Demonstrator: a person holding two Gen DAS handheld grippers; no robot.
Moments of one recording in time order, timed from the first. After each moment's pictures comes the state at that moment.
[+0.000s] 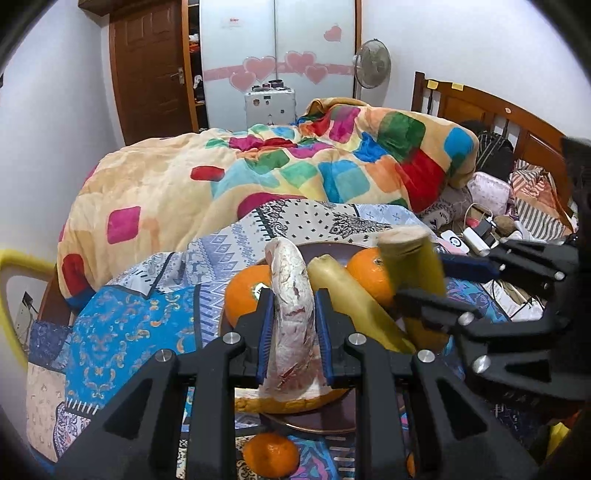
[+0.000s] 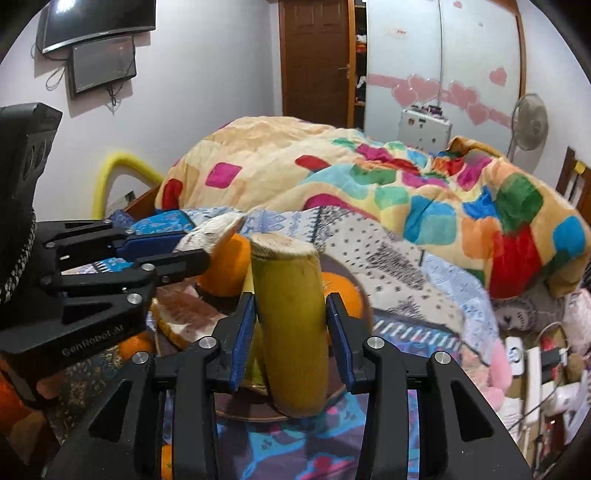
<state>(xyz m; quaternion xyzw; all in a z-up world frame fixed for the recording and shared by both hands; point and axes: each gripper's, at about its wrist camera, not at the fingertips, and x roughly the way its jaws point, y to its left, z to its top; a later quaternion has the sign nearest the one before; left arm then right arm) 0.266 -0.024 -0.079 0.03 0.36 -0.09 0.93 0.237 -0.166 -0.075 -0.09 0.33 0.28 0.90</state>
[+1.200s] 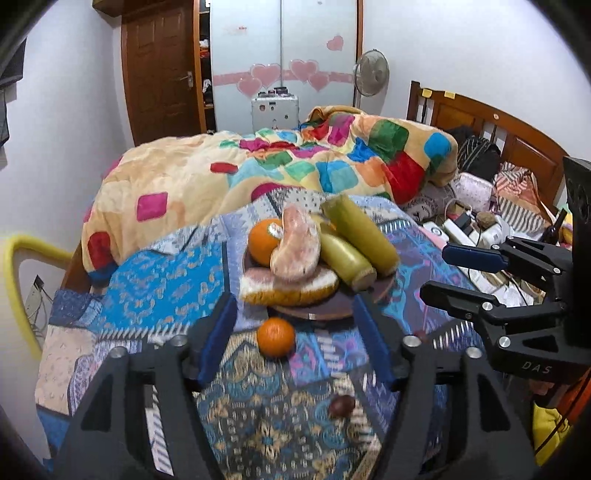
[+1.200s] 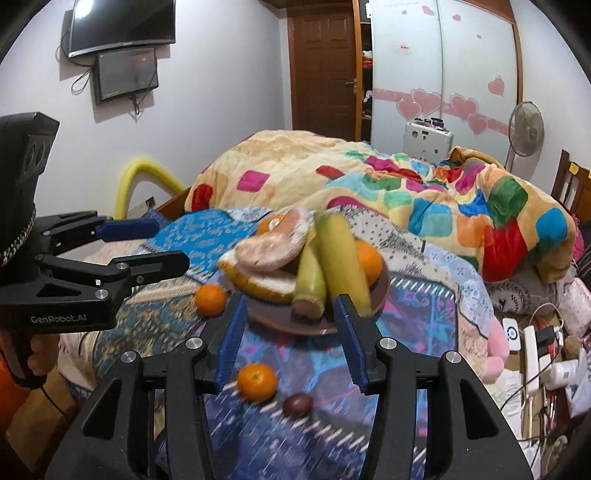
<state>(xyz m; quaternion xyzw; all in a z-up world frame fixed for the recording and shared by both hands) 0.146 -0.003 -0.050 0.03 0.35 -0.08 0.93 0.146 -0.179 -0.056 -0.08 0.31 0.29 0.90</state>
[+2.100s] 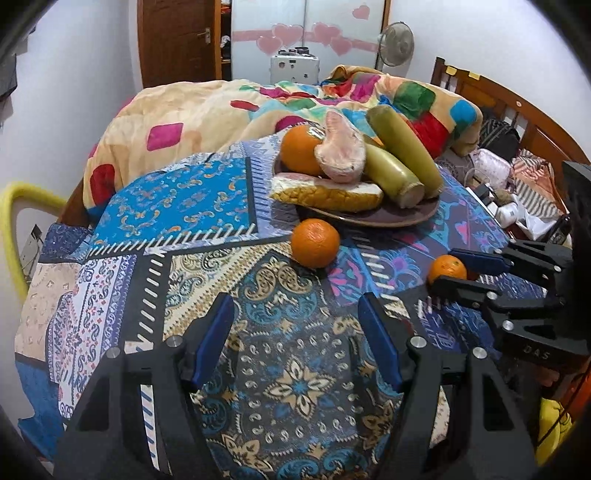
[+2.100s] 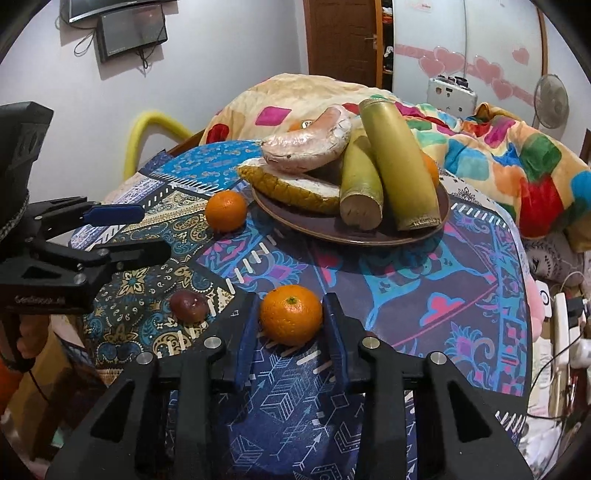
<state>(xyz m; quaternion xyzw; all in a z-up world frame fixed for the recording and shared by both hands) 0.137 0.033 -0.122 -0.01 0.41 -0.06 0.91 0.145 -0.157 -0.126 -0.10 0.38 0.31 0.86</state>
